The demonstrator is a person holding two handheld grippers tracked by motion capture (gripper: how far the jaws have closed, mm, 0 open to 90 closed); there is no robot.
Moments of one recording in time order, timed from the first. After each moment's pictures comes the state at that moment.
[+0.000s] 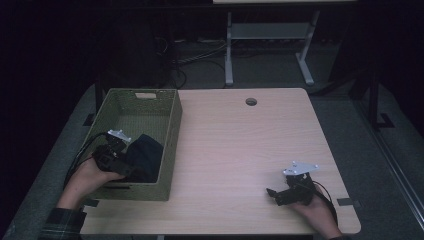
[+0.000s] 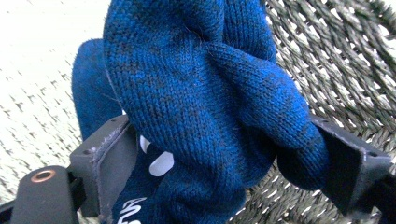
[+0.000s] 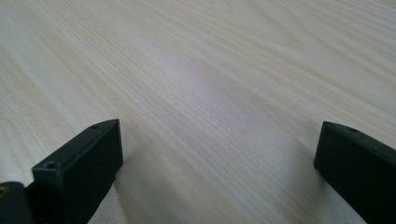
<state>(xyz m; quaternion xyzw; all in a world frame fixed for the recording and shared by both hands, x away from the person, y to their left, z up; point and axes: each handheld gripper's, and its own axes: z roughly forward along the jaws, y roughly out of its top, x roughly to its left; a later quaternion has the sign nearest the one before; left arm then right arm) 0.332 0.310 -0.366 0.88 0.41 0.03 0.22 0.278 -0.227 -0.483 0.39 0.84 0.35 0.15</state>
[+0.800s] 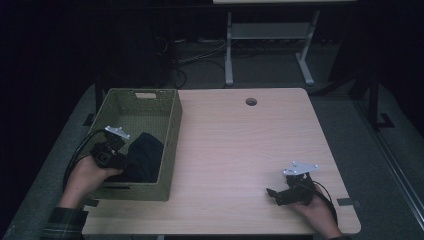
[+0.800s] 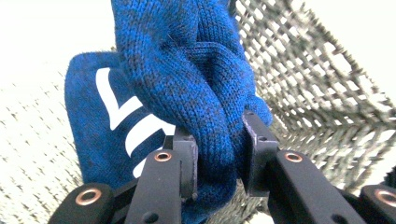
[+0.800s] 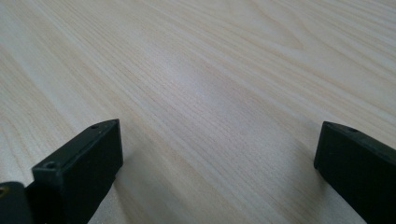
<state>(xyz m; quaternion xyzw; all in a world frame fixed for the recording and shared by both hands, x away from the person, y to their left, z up) 0.330 0.308 -0.345 0.89 0.40 0.02 0.23 0.278 -0.227 -0.483 0.39 0.84 0.35 0.14</state>
